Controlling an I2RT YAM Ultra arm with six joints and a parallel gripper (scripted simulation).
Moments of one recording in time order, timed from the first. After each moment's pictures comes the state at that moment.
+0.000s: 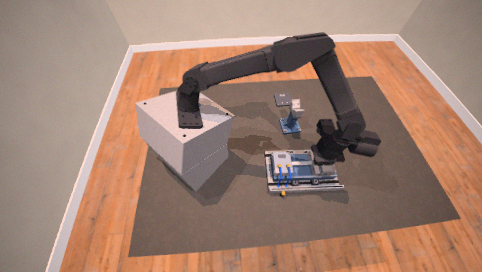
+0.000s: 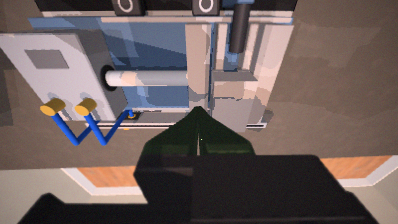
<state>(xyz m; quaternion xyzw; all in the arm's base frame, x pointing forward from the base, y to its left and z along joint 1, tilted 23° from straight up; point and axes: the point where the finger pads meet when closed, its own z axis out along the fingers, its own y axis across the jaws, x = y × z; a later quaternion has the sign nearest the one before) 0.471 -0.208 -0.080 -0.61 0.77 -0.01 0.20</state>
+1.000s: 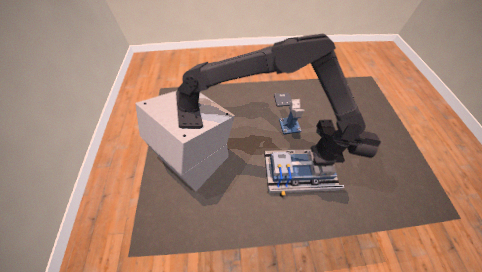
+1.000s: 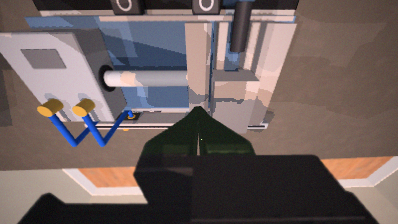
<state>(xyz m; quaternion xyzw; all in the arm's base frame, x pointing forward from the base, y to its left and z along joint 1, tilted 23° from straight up) 0.471 -0.208 -0.083 -0.61 0.77 -0.01 0.20</state>
